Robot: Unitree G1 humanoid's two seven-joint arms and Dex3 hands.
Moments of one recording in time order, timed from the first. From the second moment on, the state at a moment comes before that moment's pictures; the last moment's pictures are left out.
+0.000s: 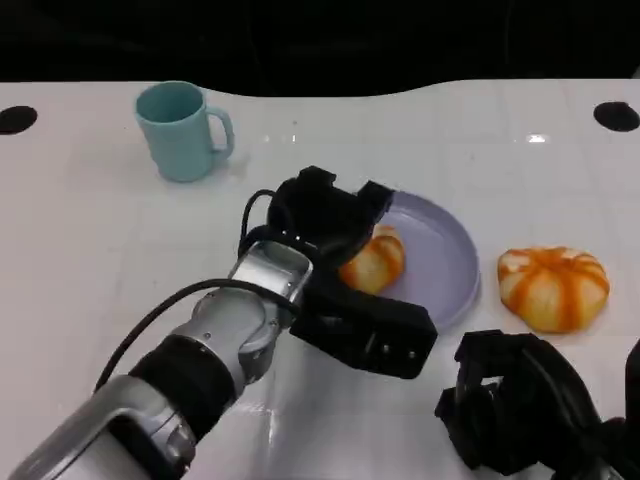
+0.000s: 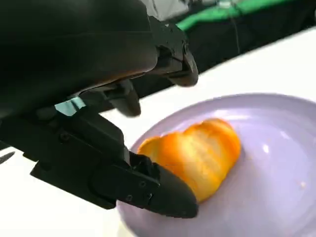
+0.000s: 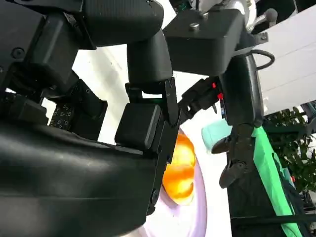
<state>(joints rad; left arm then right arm) -0.81 0.05 -0.73 0.72 0.98 0.11 -0.02 -0.05 0.03 -0.03 0.29 0.34 0.00 0.57</state>
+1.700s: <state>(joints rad) -0.28 0.19 -0.25 0.40 0.14 -0.55 -0.19 -0.04 0.02 -0.03 0.27 0.34 0.01 0.58</state>
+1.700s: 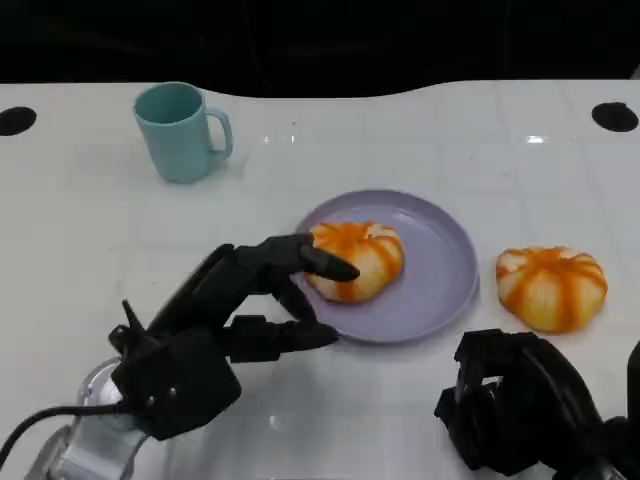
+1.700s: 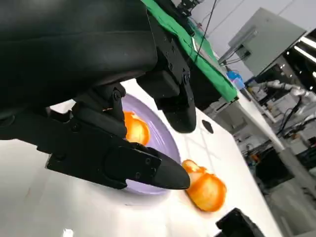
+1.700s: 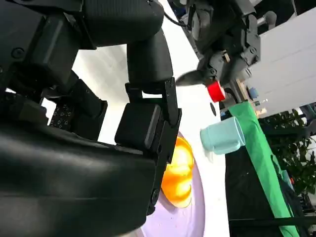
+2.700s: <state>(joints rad) -0.01 0.05 -0.15 0.30 -0.29 -0.43 -0.53 -0.04 0.03 -0.02 0.27 0.34 0.01 0.58</state>
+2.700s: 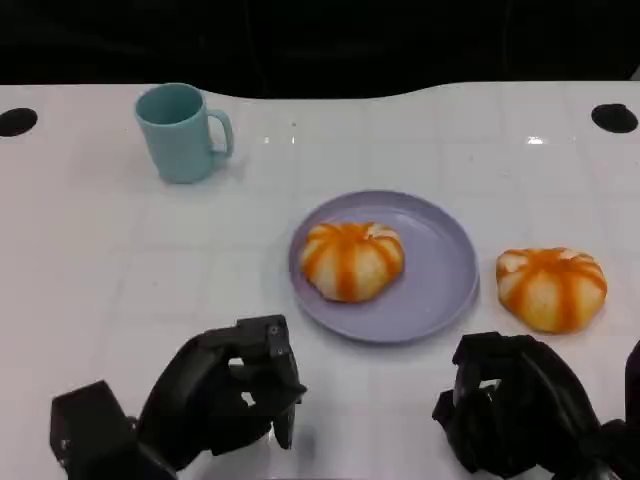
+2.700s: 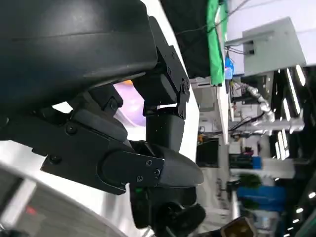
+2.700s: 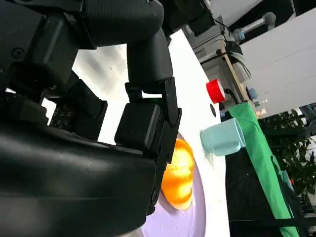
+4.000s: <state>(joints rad) 0.01 -0.01 -0.09 0.33 -0.35 -0.25 -0.66 -0.05 0.02 -0.02 0.31 0.34 -0.01 0.59</state>
